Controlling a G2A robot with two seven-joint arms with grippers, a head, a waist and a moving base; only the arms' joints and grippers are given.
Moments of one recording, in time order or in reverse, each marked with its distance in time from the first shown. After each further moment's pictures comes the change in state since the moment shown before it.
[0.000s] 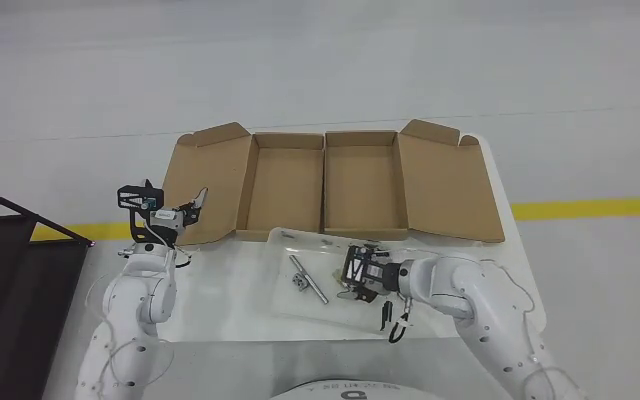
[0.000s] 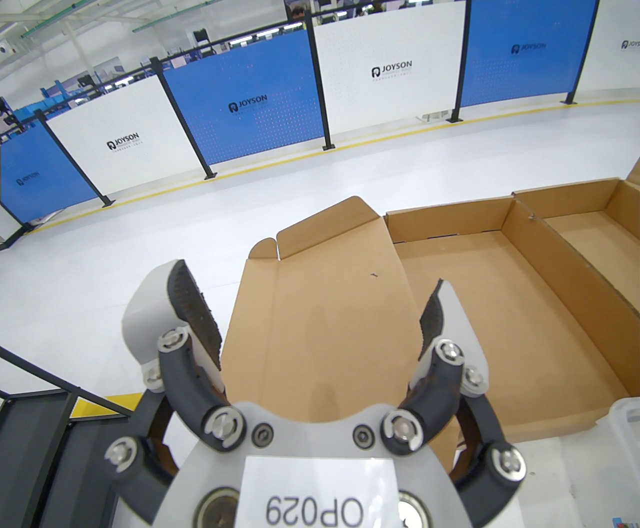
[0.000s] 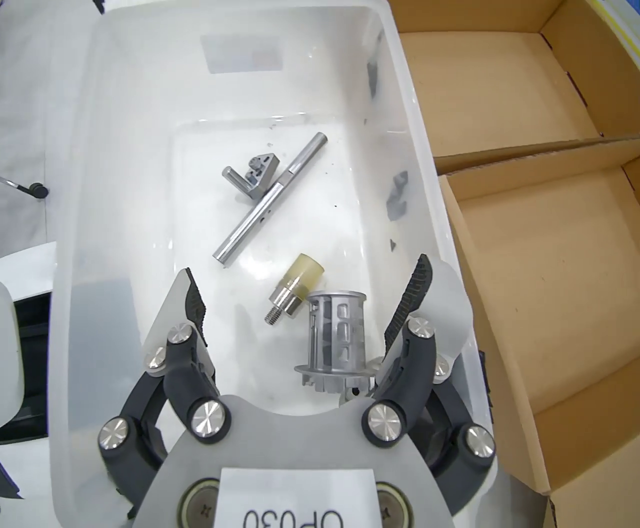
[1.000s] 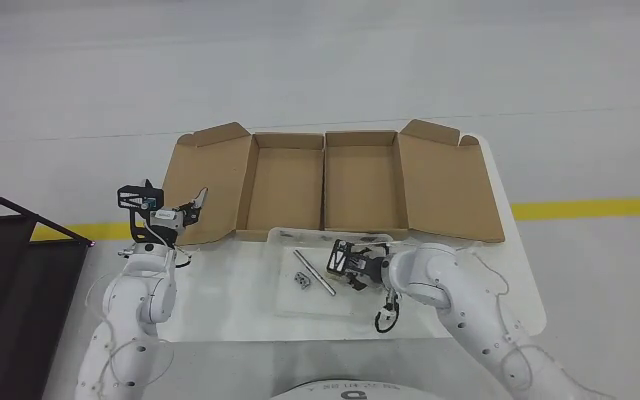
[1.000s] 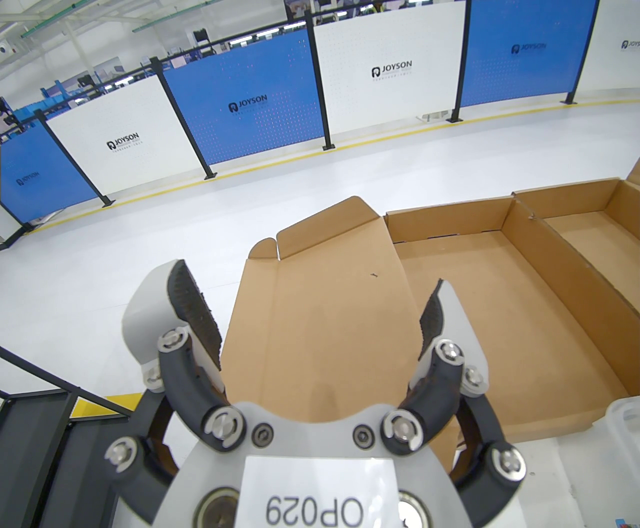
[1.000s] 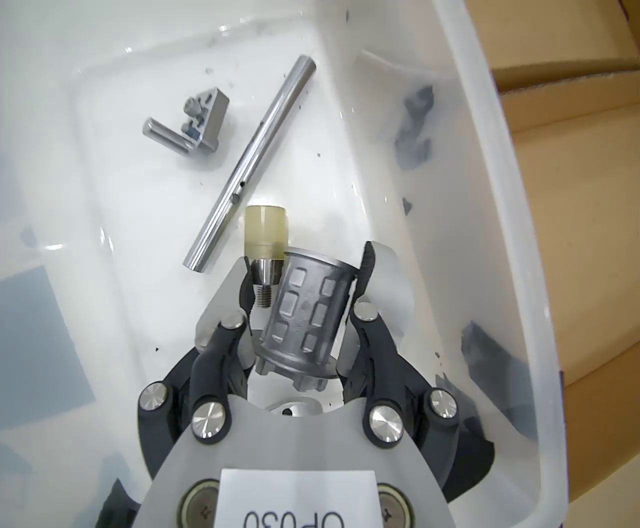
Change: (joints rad) left arm 0.000 0.000 0.000 0.000 0.000 0.000 0.000; right arm 0.150 -0.019 -0.159 0.103 0.010 0.120 0.147
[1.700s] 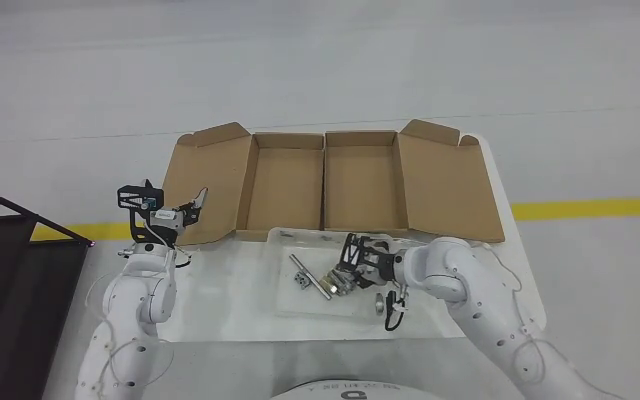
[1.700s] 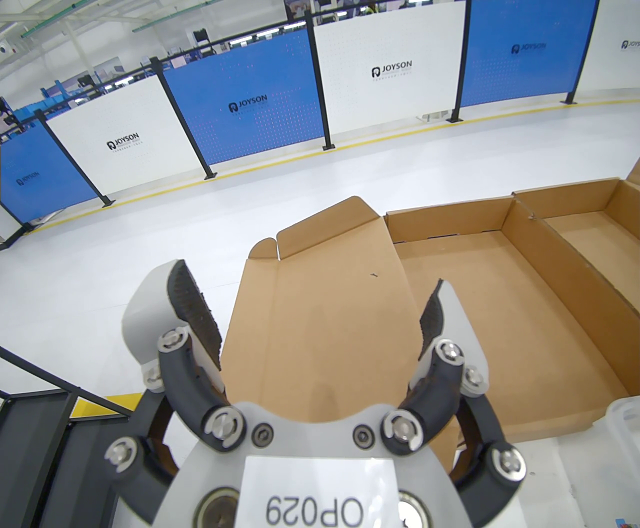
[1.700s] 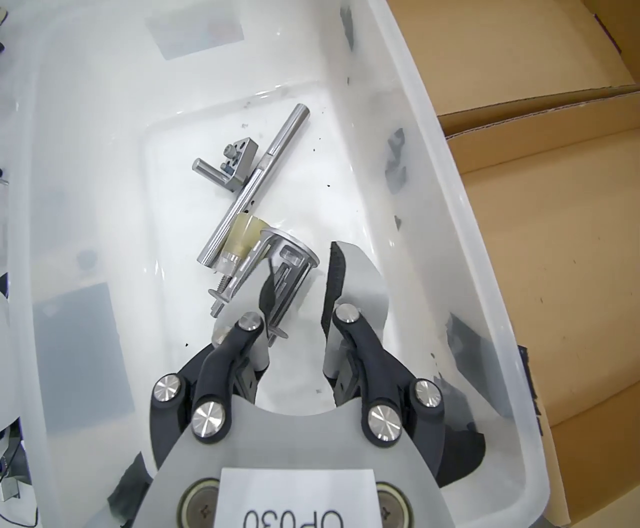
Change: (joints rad) left arm 0.000 0.000 0.000 0.000 0.000 0.000 0.000; right arm 0.001 0.027 0.058 0.043 0.152 -0.093 -0.044
